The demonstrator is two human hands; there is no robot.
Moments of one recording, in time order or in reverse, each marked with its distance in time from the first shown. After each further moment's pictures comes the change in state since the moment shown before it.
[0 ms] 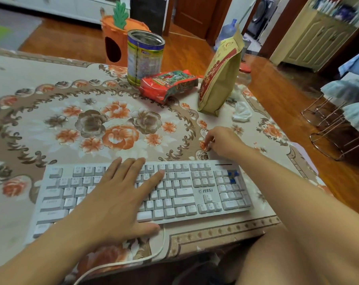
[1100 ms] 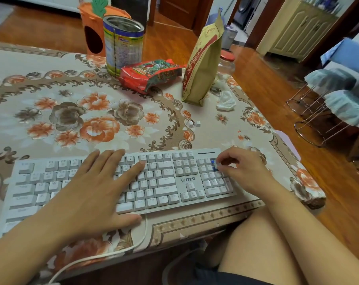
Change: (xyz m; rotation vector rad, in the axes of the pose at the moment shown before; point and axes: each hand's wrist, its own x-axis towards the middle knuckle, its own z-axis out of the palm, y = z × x) left_hand 0.001 0.000 0.002 0.045 0.001 0.003; right_hand -0.151 0.033 -0.006 0.522 0.173 -0.053
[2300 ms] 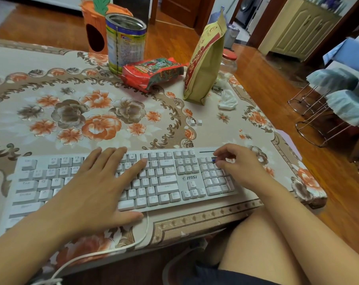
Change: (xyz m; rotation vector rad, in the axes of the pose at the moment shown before) left_hand 0.000 0.000 -0.001 -0.019 -0.014 -0.004; right_hand 0.012 -0.005 0.008 0.067 -0.021 0.185
